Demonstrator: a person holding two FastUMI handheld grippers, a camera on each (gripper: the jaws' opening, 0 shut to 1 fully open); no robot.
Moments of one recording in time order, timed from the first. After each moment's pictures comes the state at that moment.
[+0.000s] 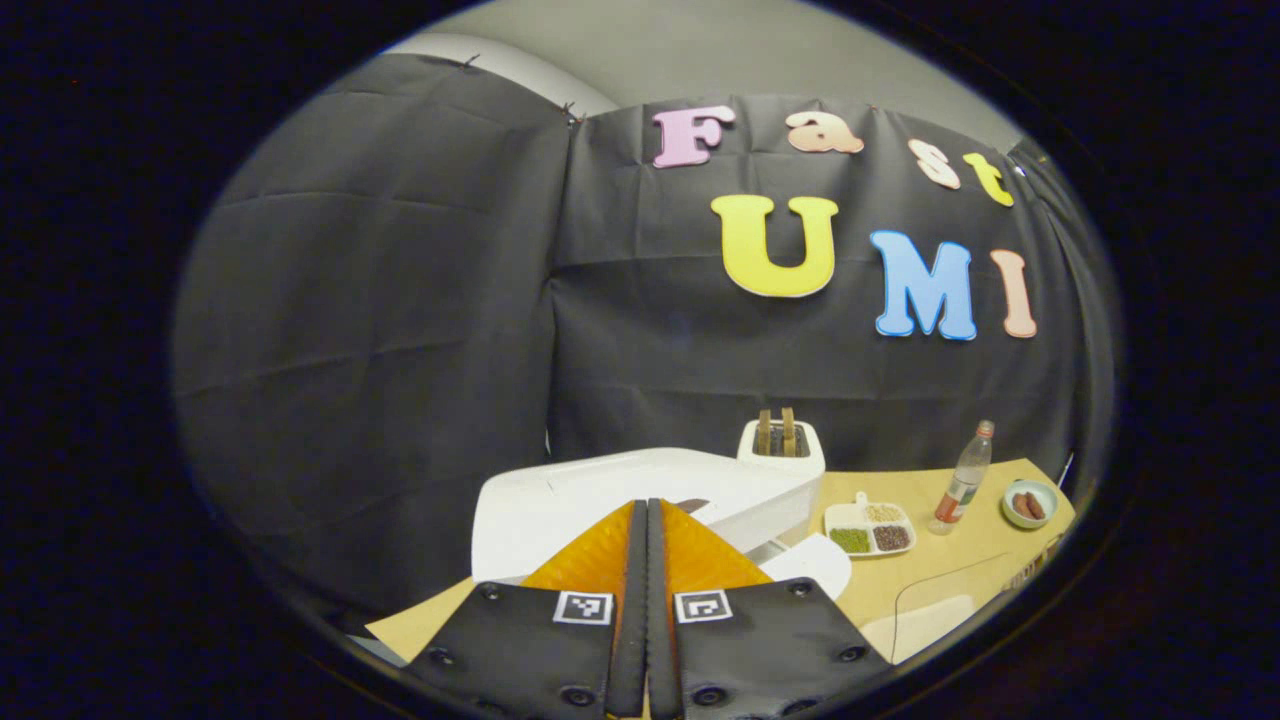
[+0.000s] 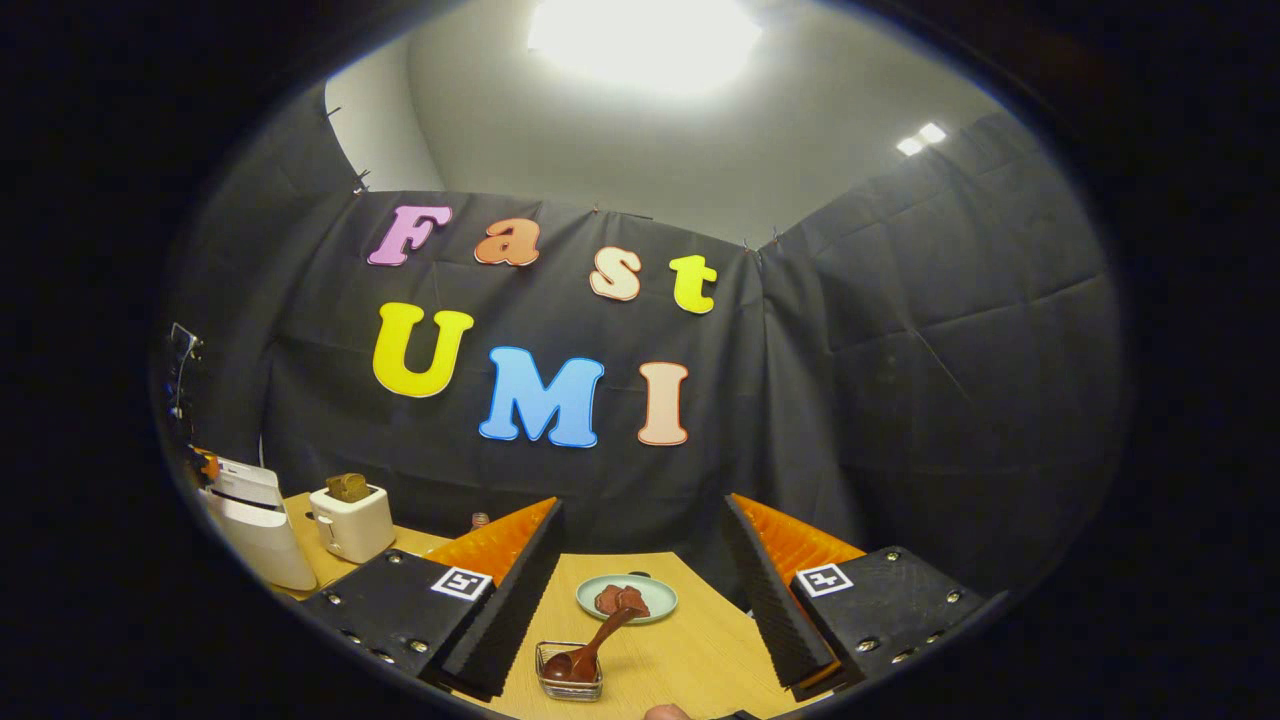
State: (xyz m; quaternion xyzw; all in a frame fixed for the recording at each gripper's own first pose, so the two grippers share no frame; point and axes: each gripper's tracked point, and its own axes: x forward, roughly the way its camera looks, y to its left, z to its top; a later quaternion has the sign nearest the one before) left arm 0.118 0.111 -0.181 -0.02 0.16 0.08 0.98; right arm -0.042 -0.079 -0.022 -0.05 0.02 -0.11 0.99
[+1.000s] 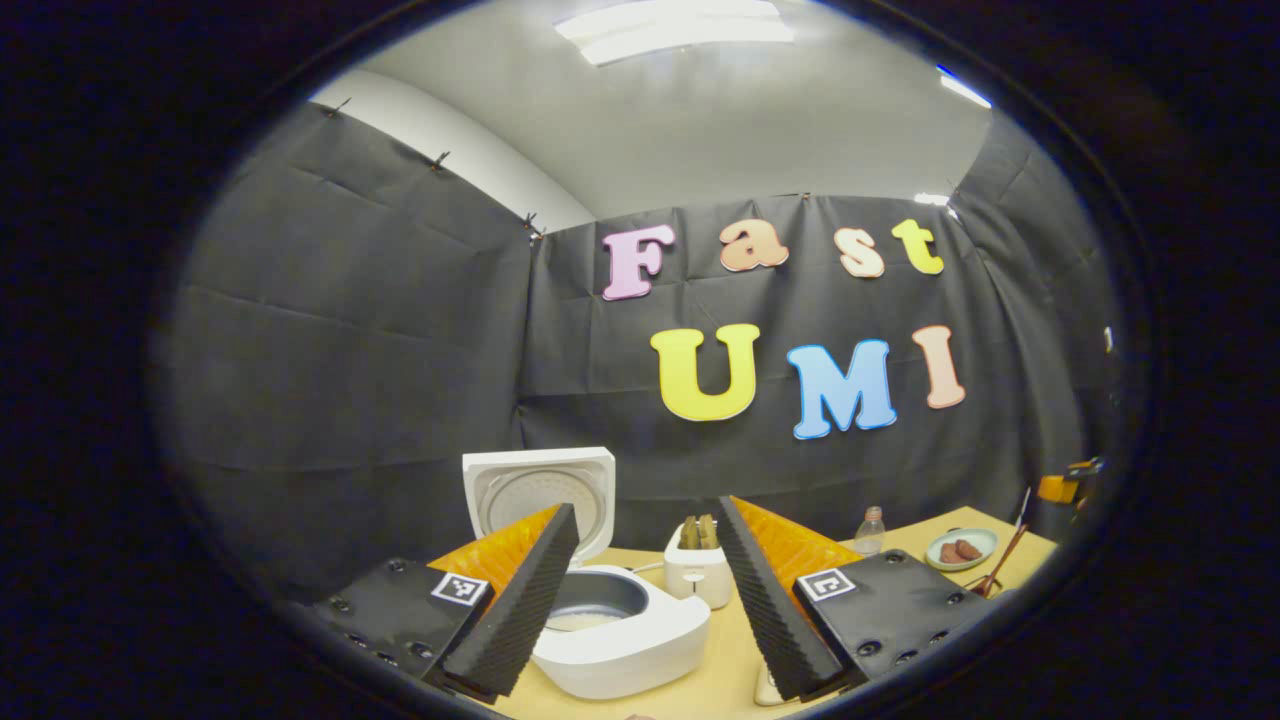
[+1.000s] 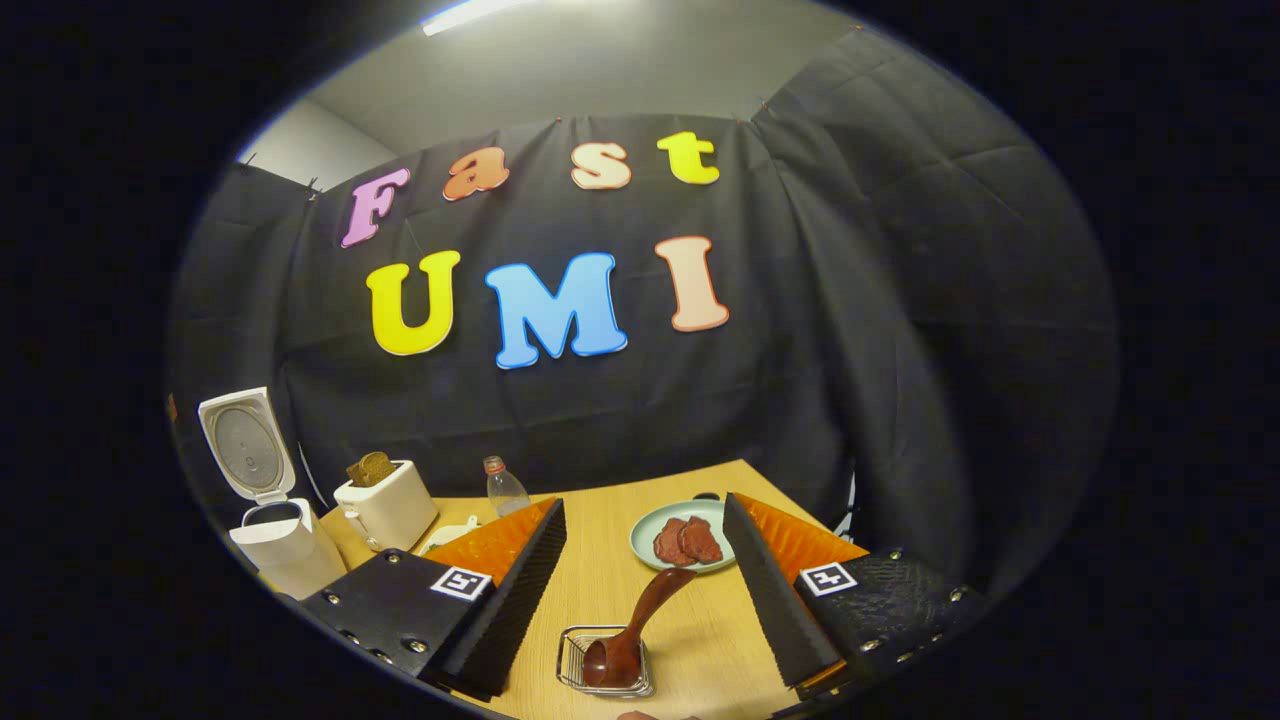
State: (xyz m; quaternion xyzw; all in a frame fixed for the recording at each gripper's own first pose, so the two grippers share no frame) left arm 0.007 0.017 -0.004 -0.02 0.03 0.02 1.00; right arm 0.045 -0.104 -0.176 0.11 0.20 -0.05 0.97
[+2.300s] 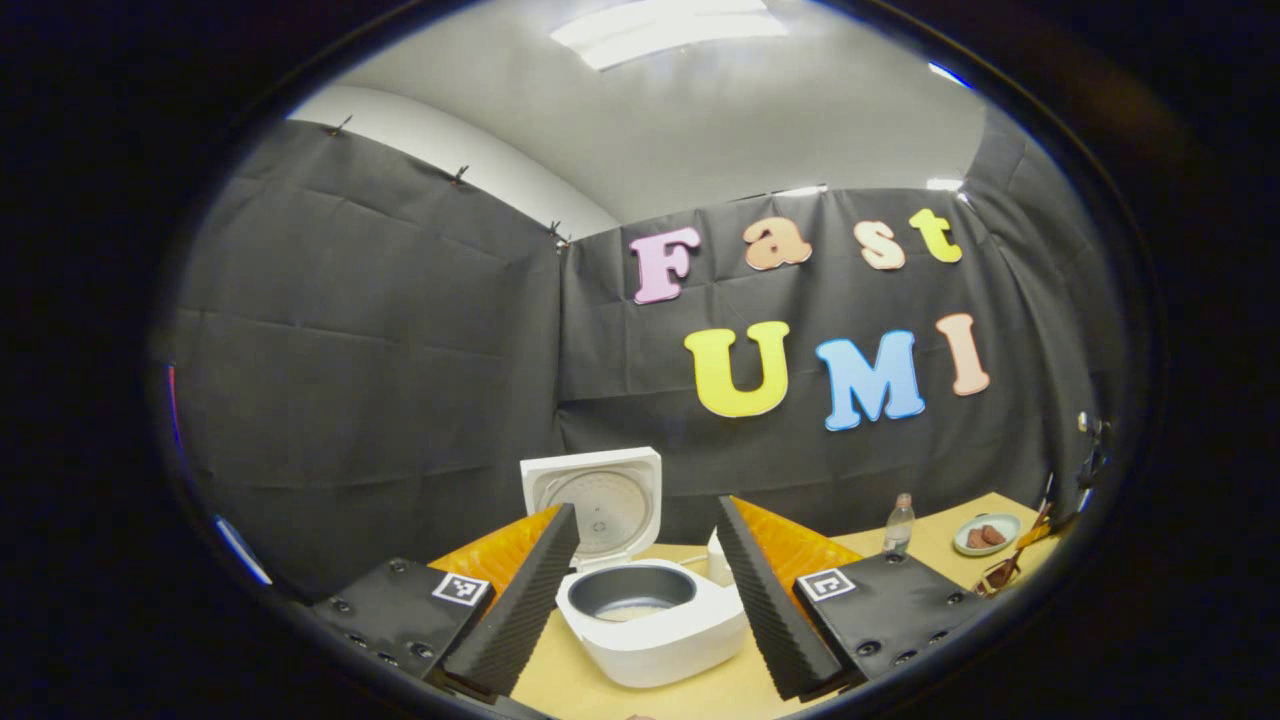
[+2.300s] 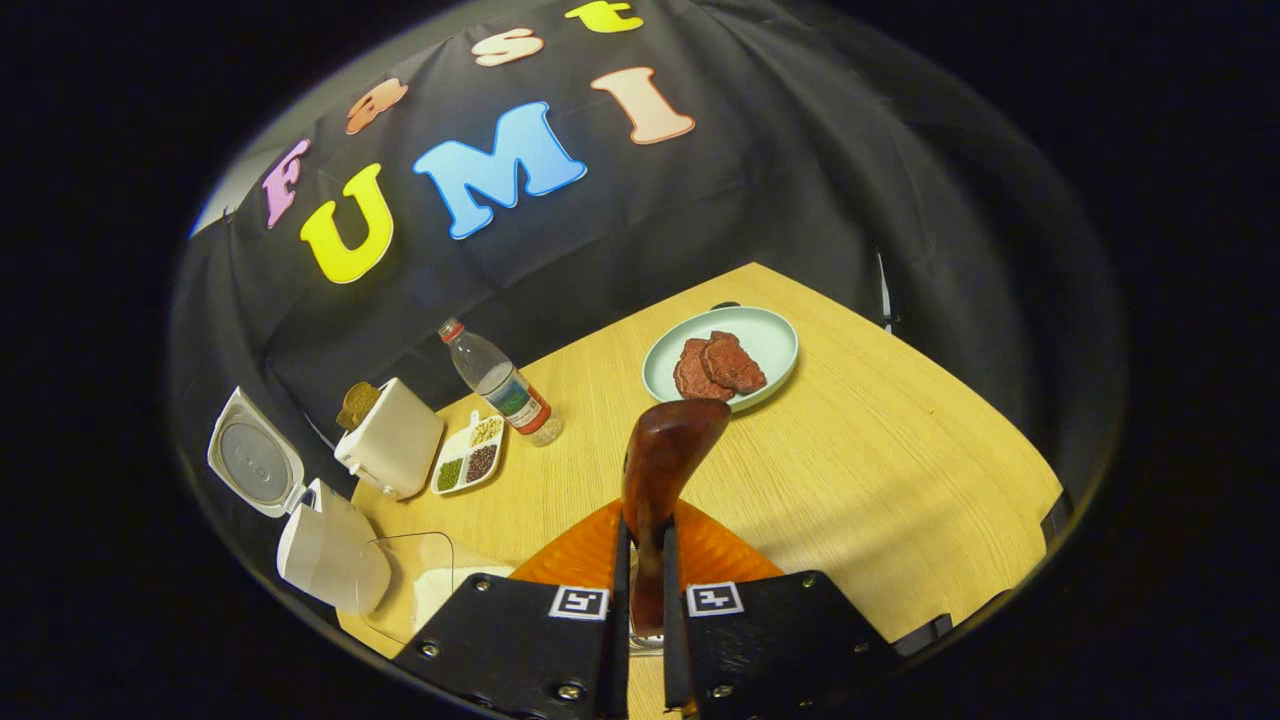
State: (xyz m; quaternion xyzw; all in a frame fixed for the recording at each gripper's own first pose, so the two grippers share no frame) left arm -0.027 0.063 0.005 0.02 0.03 0.07 1.00; right arm 0.030 -0.065 -0.283 0.22 0.38 -0.03 0.90
